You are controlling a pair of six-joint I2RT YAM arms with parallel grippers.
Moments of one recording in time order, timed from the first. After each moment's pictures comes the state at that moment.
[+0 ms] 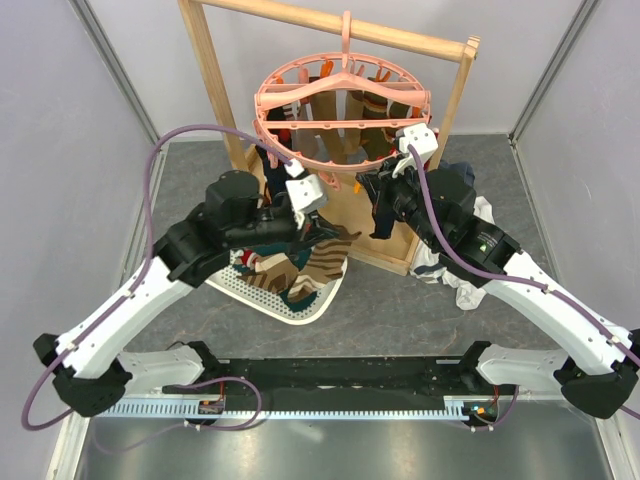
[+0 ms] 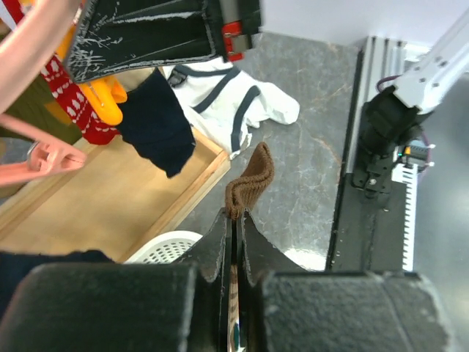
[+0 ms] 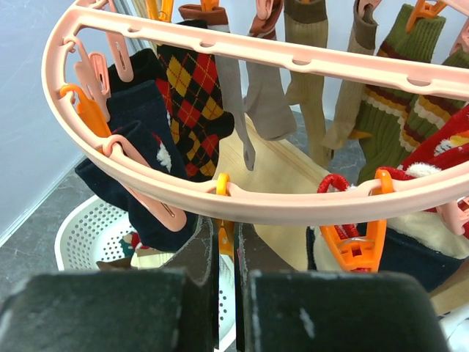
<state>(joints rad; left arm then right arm) -0.82 1.11 1.37 -0.54 0.42 0.16 0.82 1.14 1.31 -0.24 0.30 0.19</state>
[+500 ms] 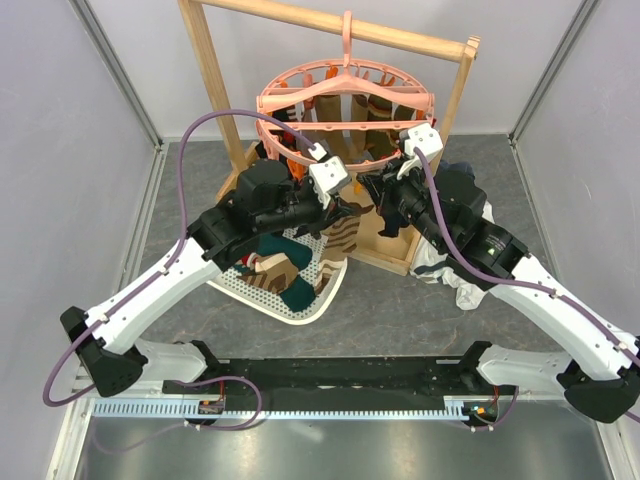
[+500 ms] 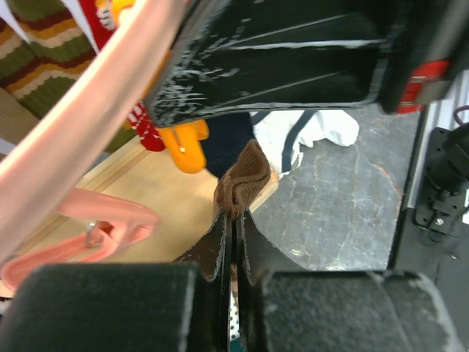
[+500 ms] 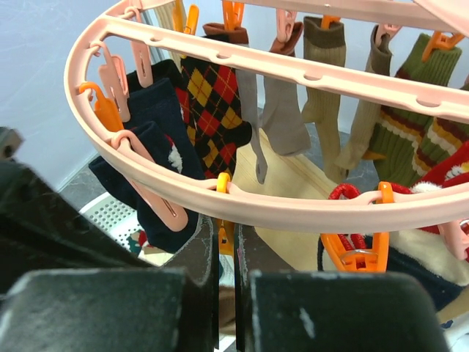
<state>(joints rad) -0.83 1.27 1.39 -0.37 0.29 0.17 0.82 1.12 1.31 -0.24 0.25 0.16</state>
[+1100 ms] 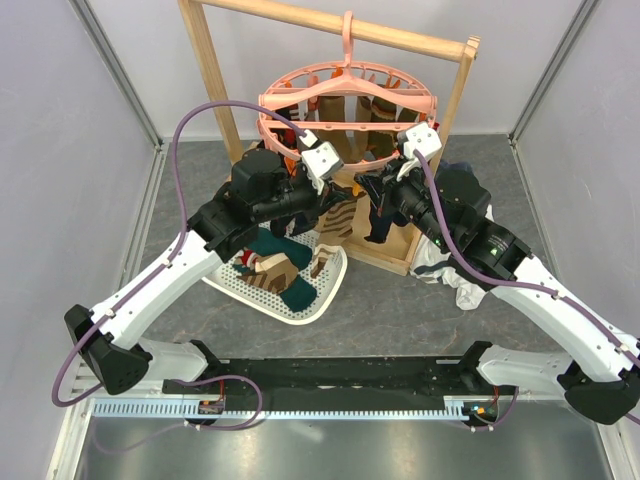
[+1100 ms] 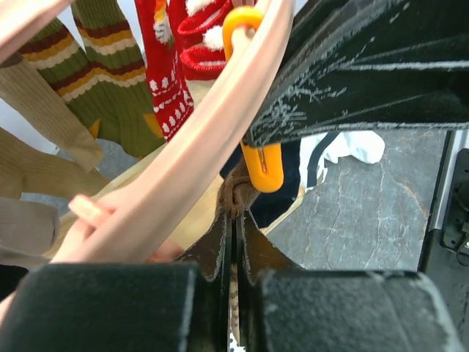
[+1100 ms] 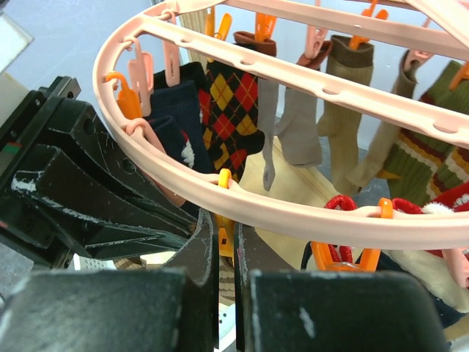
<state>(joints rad) -0.74 1.30 1.39 -0.30 0.32 0.17 0.81 1.11 1.31 -0.23 0.18 0.12</state>
